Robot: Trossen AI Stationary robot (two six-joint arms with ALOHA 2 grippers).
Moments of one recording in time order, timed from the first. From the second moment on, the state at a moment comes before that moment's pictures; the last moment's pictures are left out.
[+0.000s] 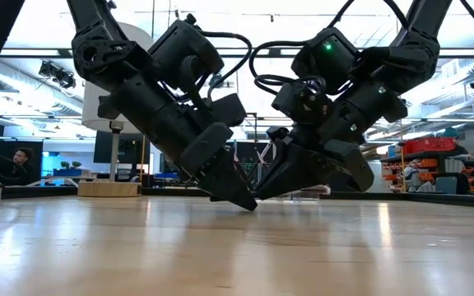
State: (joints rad) left arm -0.15 1.94 0.83 0.41 -0.26 -0.26; right arm 0.07 1.86 0.78 0.38 -0.03 -0.43
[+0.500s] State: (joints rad) left arm -0.15 1.94 0.83 0.41 -0.35 -0.31; right arm 0.10 1.73 0.78 0.31 0.16 -0.48
